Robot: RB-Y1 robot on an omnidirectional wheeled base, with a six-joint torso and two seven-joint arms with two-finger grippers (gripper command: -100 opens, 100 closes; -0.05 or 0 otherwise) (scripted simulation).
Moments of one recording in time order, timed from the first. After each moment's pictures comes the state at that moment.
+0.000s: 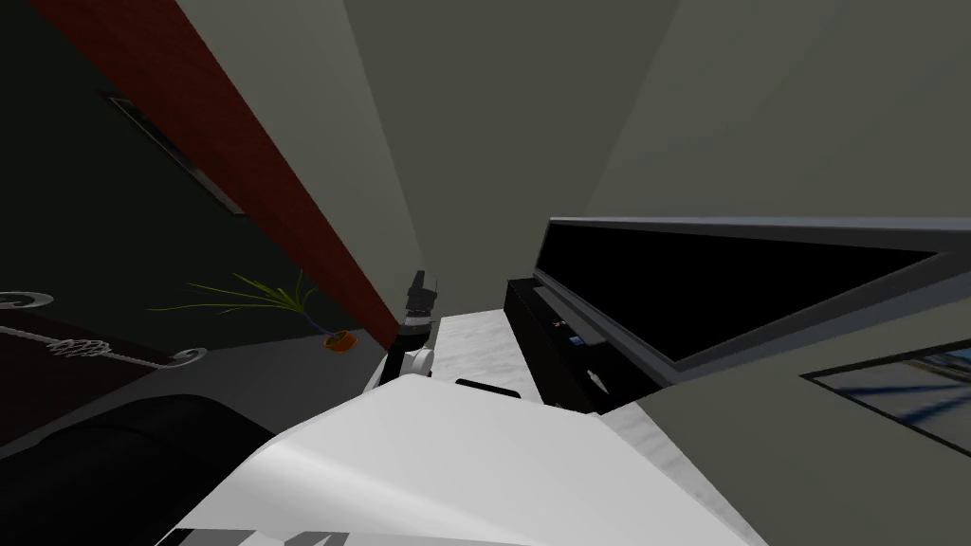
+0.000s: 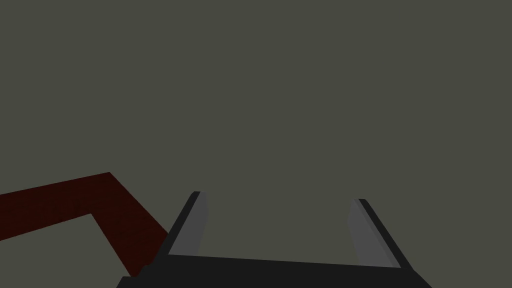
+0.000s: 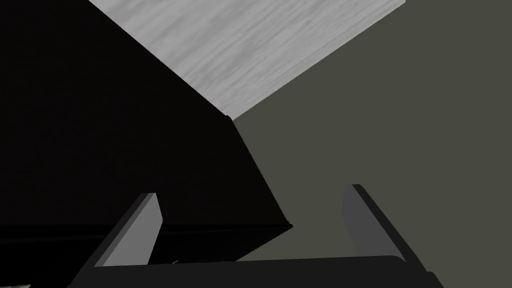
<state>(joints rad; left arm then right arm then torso) 0.47 -0.01 -0.04 -2.21 0.01 -0.49 -0.06 0.30 -0.88 0.72 -1.11 0.02 -0.43 0.31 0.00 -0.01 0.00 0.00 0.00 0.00</state>
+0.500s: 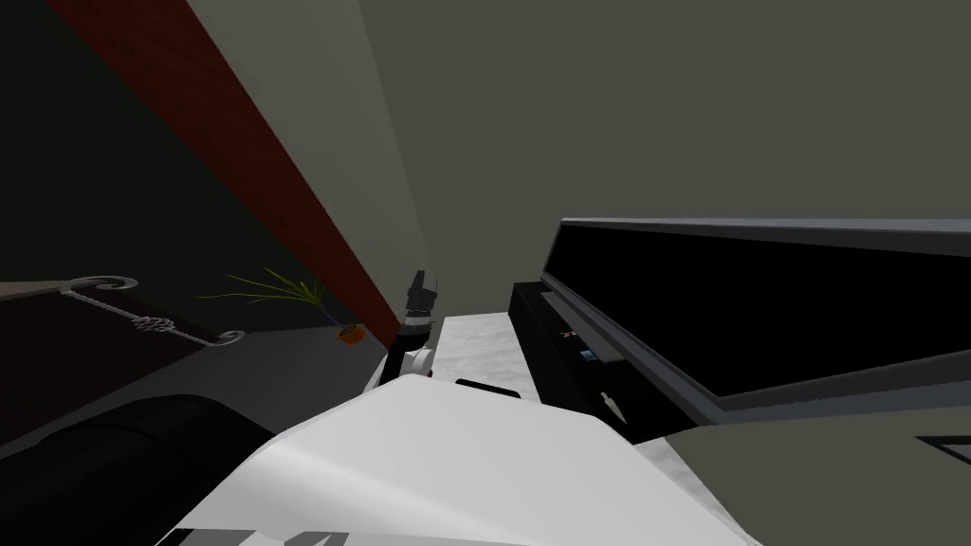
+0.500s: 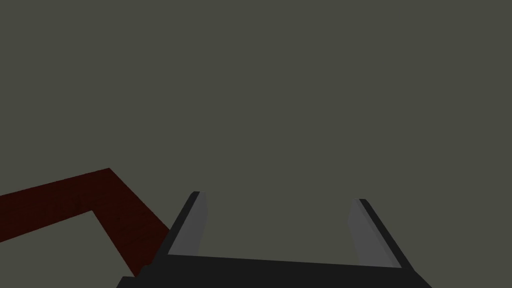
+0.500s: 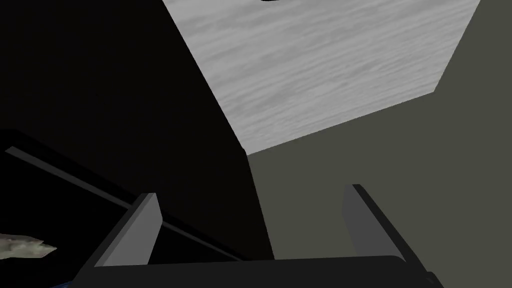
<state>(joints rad) 0.47 -0.01 -0.04 -2.21 0.01 -0.49 -0.06 0.29 -0.97 0.81 -1.02 0.07 -0.40 0.38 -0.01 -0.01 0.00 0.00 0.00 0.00</state>
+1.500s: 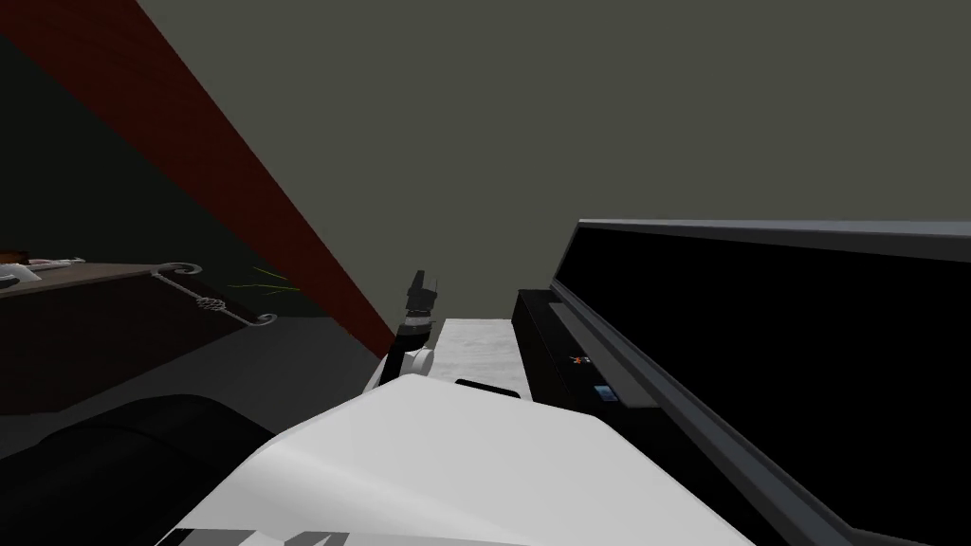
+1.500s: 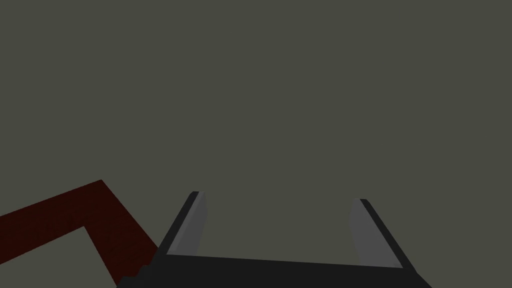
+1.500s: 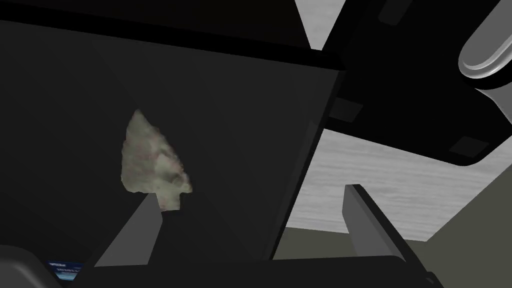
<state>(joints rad) 0.47 -0.01 -0.04 -2.21 0.01 -0.49 -0.06 0.22 -1.02 1.01 -0.79 0.20 -0.37 0.50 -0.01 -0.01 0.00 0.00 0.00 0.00</state>
